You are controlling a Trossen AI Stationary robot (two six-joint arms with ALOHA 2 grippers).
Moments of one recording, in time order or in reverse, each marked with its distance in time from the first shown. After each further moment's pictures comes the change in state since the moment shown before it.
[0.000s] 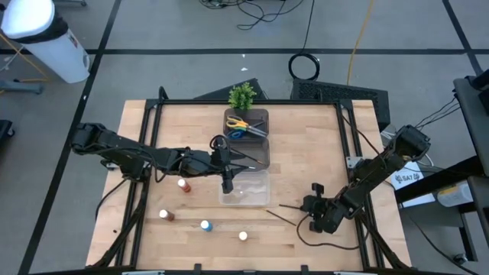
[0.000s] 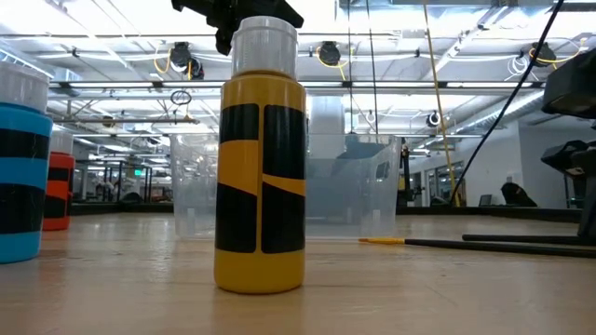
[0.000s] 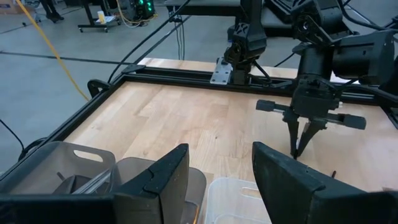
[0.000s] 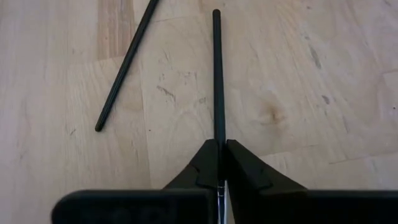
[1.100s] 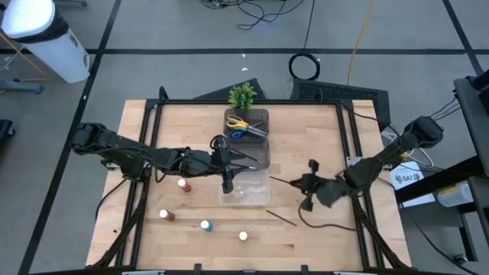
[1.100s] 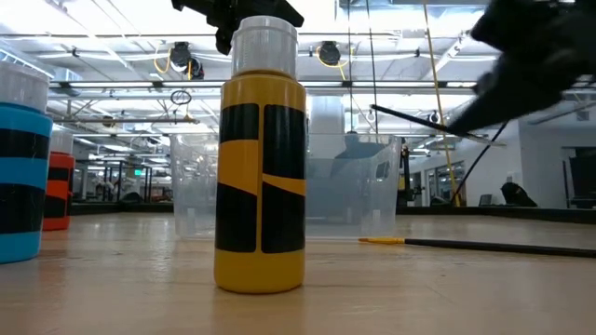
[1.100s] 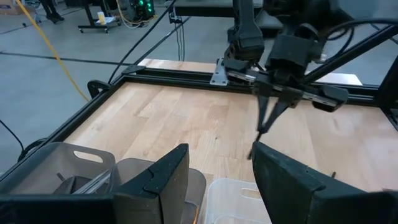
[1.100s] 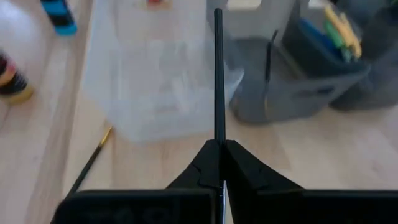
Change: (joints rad) left arm 0.000 0.000 0.000 0.003 0.000 0.000; right arm -0.272 -0.364 0.126 0.099 0.235 -0.487
